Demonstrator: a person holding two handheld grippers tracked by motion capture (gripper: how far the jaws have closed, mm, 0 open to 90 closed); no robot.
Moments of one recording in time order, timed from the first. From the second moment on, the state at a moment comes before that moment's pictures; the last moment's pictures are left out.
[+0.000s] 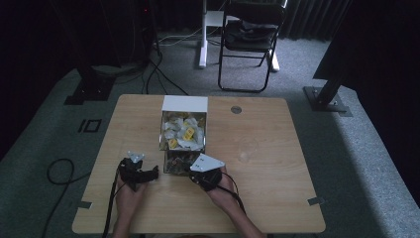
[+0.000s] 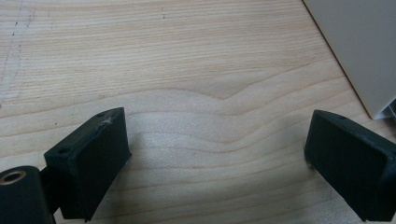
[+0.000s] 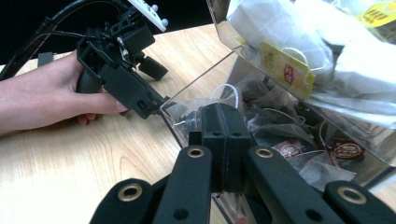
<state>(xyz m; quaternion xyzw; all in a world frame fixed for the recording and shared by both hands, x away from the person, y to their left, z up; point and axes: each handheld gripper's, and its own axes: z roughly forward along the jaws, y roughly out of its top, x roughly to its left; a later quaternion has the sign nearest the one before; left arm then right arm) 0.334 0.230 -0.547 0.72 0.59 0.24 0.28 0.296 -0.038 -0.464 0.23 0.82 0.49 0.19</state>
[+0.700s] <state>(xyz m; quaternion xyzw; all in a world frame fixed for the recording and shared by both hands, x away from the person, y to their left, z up) 0.334 0.230 -0.547 0.72 0.59 0.24 0.28 0.279 -0.068 -0.449 0.22 0.81 0.50 0.20</state>
